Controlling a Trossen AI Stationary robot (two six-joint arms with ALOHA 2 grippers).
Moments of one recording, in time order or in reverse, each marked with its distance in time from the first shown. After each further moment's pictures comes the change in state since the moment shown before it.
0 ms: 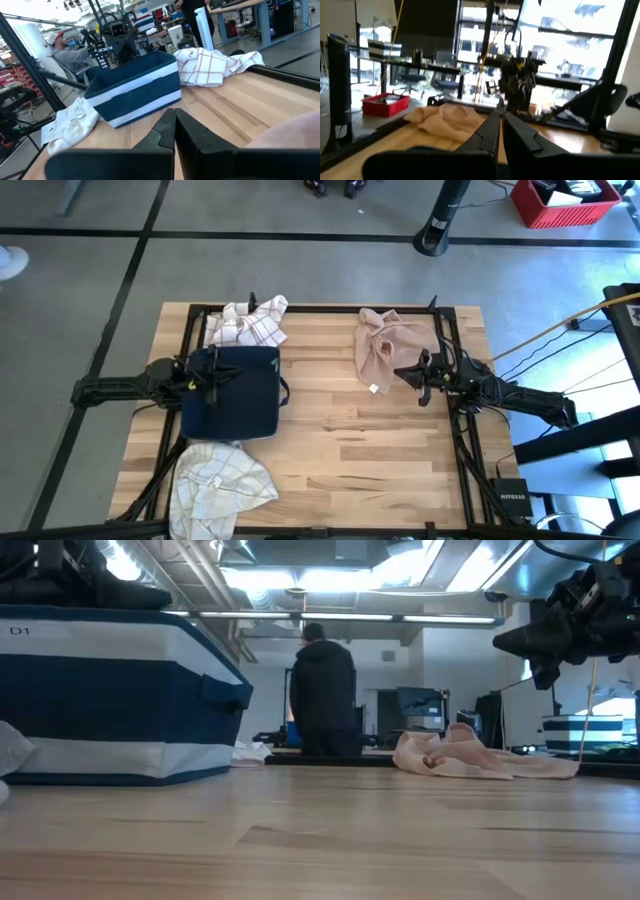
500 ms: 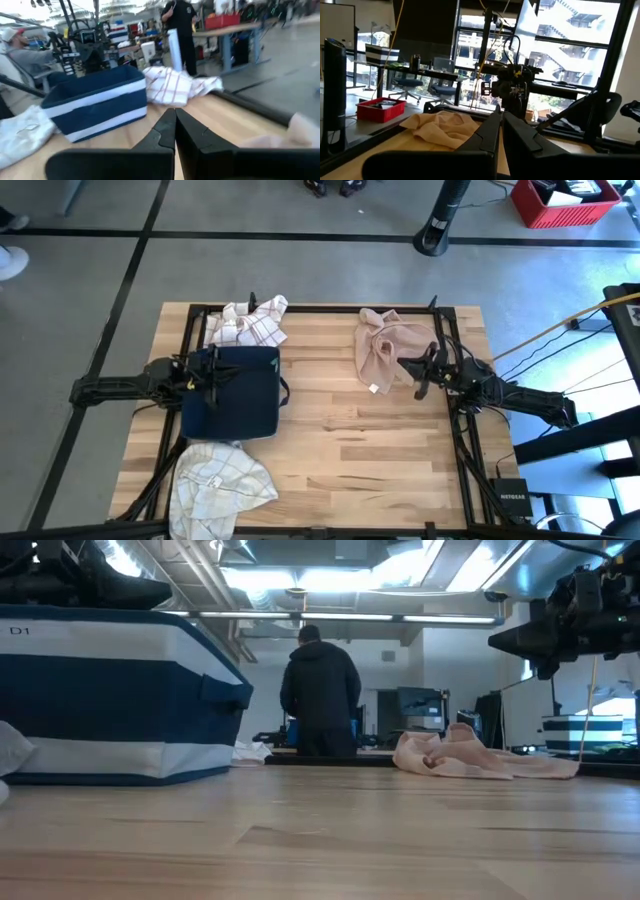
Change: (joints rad) left arm 0.000 0.018 0.002 0.044 0.003 -0.009; right arm 0.000 0.000 0.007 0.060 0.173 -0.179
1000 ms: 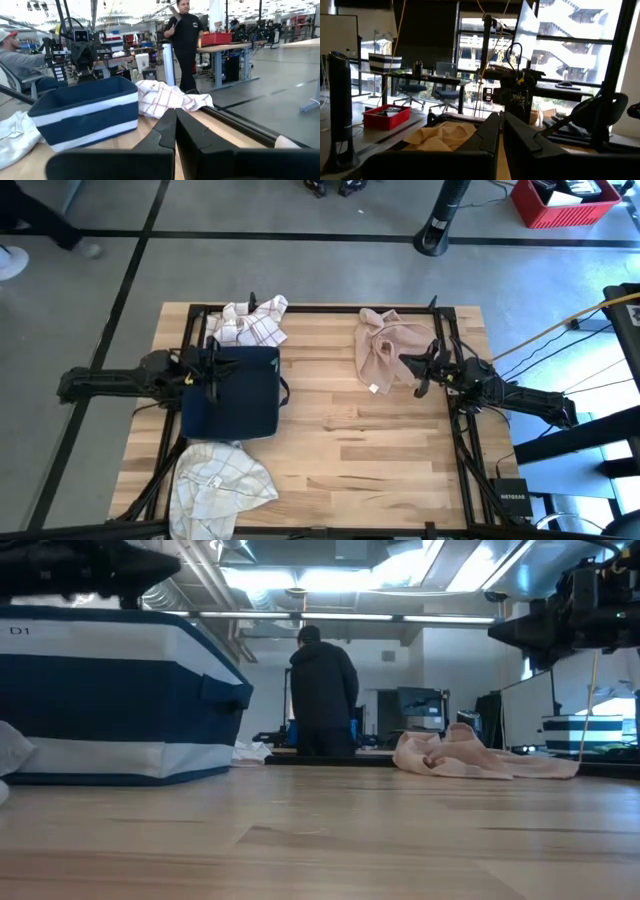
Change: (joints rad) left arm -0.001 0.245 0.181 0.046 -0.004 0.056; right arm 0.000 0.000 0.002 0.049 0.020 -0.060
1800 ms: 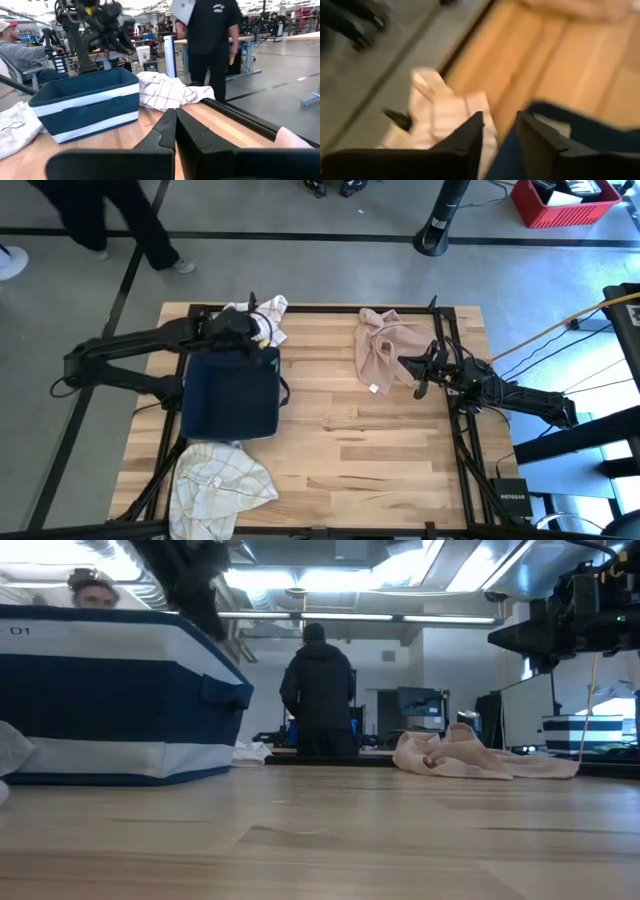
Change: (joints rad) left arm 0.274 0.844 0.804 -1.023 -0.158 0.055; right arm 0.000 0.000 0.003 -0.051 -0.017 0.002
